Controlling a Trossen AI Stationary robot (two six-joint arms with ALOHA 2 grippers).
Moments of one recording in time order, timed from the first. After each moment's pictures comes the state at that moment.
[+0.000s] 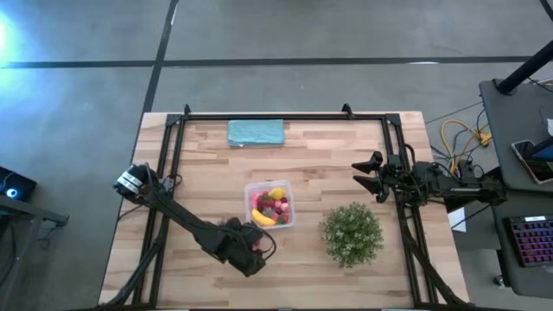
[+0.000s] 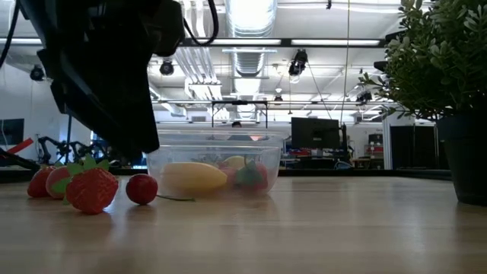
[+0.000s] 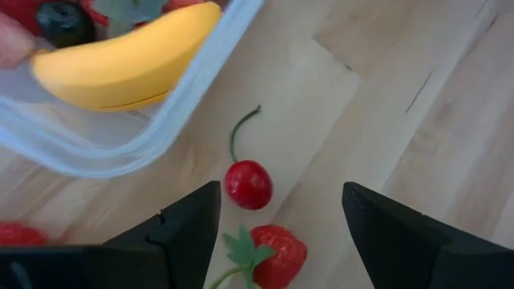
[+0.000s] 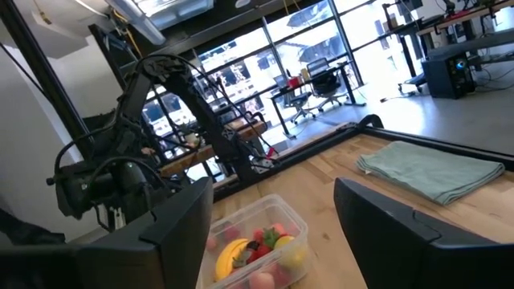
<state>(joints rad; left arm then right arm) -0.57 1.81 1.21 -0.59 -0.37 -1.16 -0.02 0.02 0.03 0.13 0.13 0.40</state>
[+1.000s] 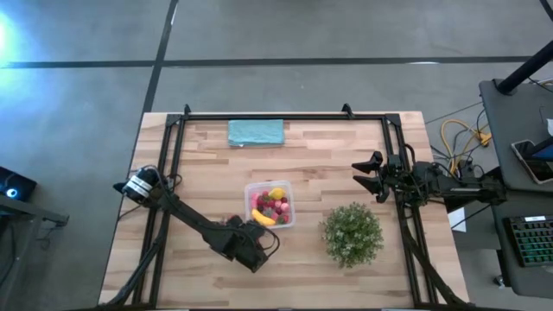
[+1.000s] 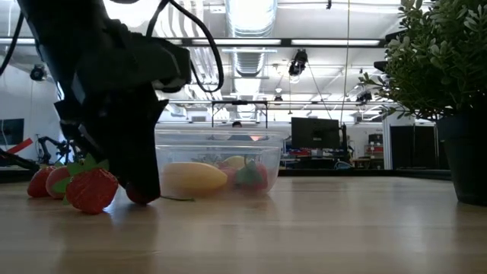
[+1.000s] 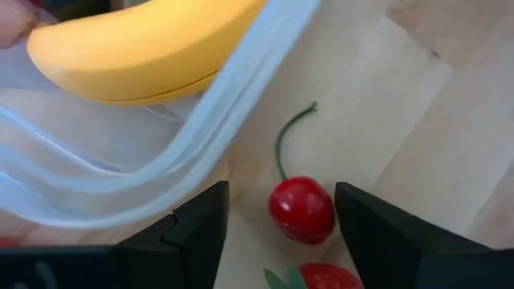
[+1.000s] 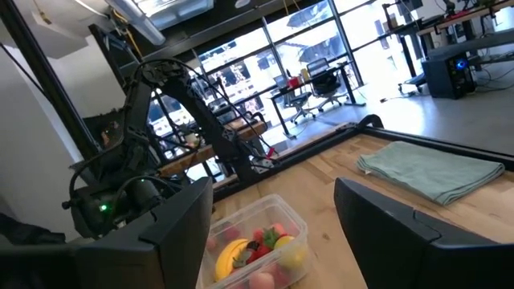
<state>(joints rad) -0.53 1.89 1.19 -0.58 -0.37 -1.17 -0.02 0.02 0.03 0.13 0.13 0.40</state>
